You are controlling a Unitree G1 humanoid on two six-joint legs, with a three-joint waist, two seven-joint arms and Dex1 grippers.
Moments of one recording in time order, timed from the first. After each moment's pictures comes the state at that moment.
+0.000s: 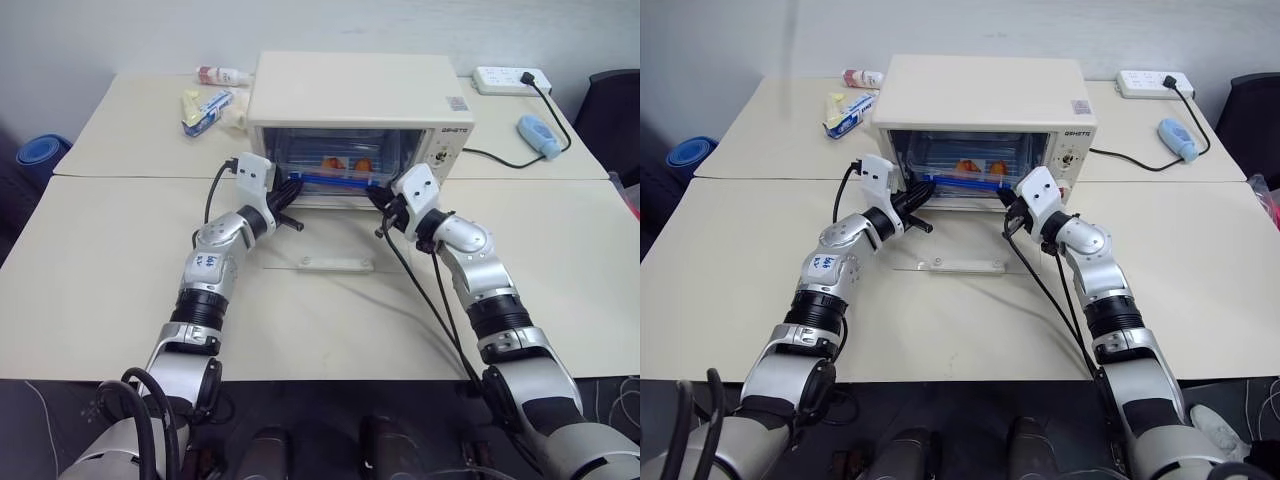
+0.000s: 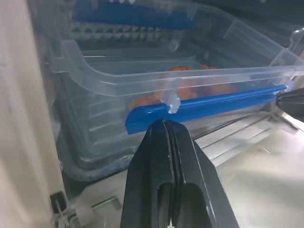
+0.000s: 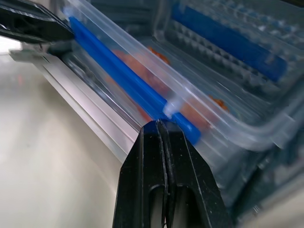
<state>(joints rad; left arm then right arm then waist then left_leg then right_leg) -0.83 0.23 0.04 0.54 -0.27 0.20 -0.43 -0.81 -0.35 0.08 0.60 0.08 -0.12 0.62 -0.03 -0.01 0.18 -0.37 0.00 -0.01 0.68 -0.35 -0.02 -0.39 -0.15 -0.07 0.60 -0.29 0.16</state>
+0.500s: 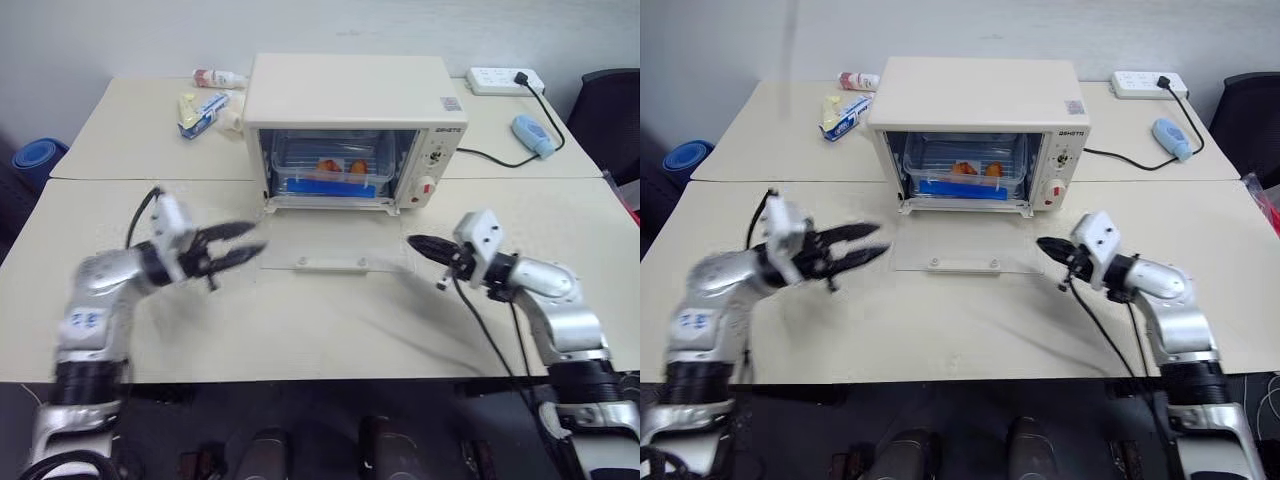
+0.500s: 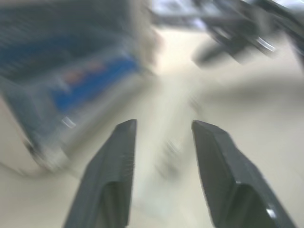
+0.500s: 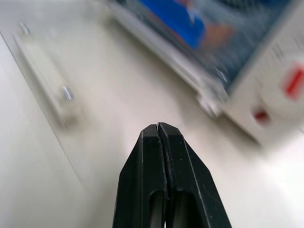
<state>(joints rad) -0.30 0.77 0.16 0.01 -0.50 0.18 -1.21 -0.41 -0.67 -0.06 0.25 0.26 0.03 0.94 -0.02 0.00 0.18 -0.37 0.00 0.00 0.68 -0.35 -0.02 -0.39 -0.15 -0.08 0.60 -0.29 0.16</state>
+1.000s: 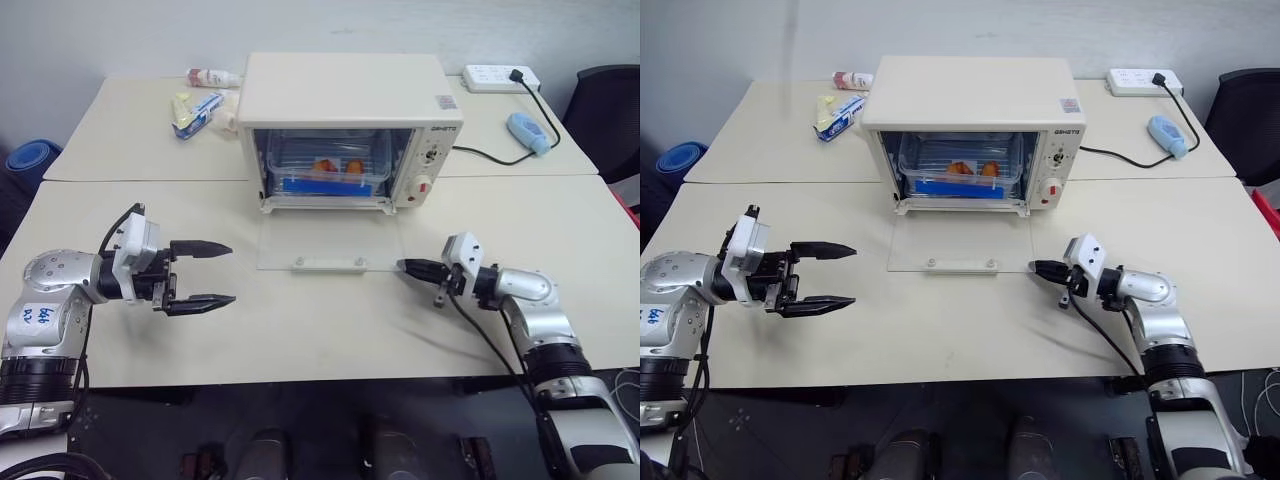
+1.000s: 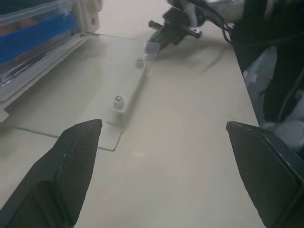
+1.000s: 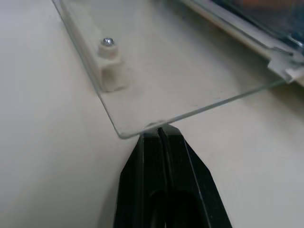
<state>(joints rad) -0.38 0.81 0.20 0.13 -0.56 0.27 -1.32 -0.52 -0.53 0.01 0.50 0.26 -0.20 1.14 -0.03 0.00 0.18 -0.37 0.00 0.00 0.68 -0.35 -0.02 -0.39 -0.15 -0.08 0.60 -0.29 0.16</state>
